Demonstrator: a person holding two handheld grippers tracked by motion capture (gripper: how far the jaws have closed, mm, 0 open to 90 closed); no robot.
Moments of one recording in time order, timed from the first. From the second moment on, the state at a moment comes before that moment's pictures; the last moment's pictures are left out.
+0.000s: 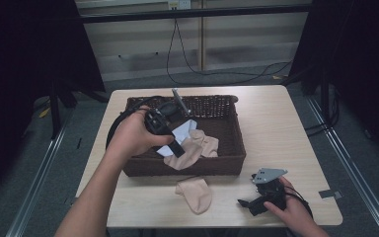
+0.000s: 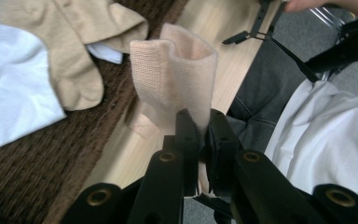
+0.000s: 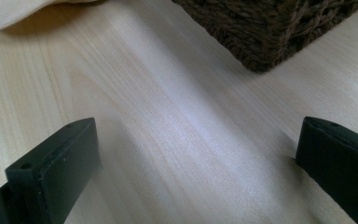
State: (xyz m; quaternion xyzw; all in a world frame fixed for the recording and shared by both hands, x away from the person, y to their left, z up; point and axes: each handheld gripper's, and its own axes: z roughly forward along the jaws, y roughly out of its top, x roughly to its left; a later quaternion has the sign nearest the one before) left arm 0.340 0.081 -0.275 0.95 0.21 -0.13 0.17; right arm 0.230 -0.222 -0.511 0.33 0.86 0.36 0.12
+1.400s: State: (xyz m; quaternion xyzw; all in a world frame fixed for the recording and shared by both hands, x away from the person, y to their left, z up) left arm 0.318 0.079 -0.360 0.96 0.22 -0.08 0.17; right arm 0.230 -0.222 -0.511 0.33 0.86 0.36 0.12
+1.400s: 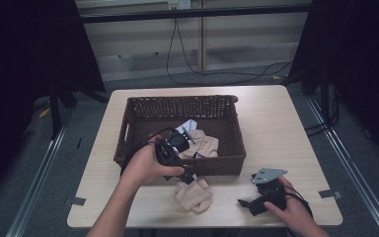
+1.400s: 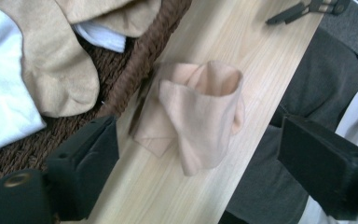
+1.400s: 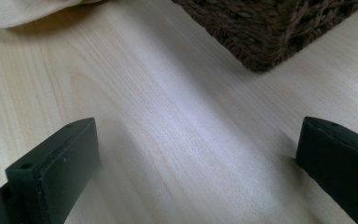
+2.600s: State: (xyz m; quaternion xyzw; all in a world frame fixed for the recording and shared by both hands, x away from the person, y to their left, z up) left arm 0.275 0.134 -0.456 0.95 0.24 -0.04 0.21; right arm 0.230 -0.222 -0.511 0.33 0.86 0.36 0.12
